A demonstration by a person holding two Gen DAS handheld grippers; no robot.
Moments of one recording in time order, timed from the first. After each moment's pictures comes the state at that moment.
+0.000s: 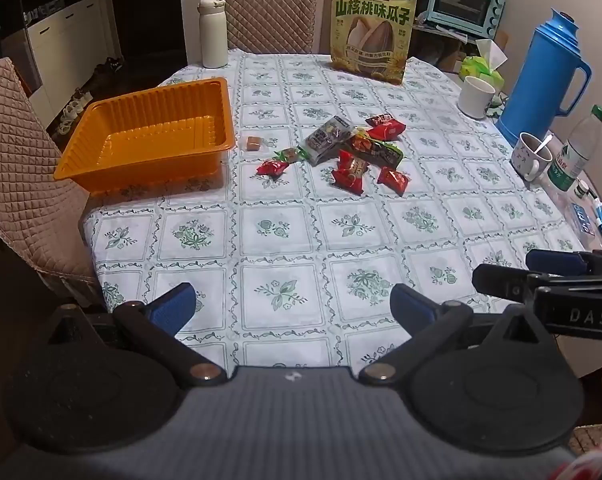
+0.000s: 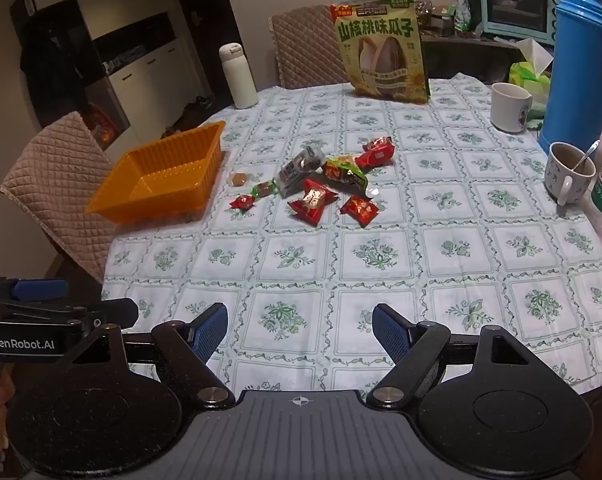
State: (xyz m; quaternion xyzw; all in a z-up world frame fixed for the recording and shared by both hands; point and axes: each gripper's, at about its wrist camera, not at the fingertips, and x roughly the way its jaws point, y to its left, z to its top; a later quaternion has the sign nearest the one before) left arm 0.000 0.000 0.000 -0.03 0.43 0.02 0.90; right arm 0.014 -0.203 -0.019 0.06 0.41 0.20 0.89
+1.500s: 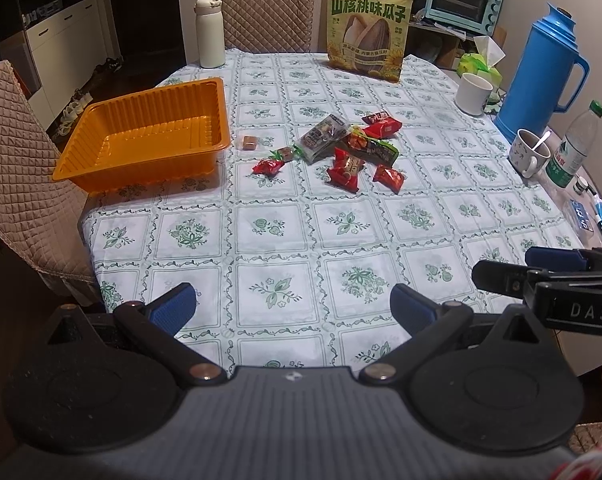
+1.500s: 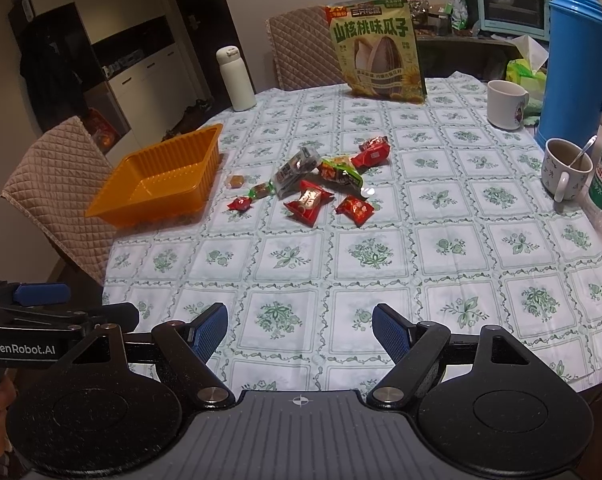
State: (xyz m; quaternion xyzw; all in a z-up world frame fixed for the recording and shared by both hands) left arm 0.002 -0.006 0.002 -0.03 0.43 0.01 0.90; right arm 0.013 -0.210 -0.017 0.06 0.41 0.20 0.89
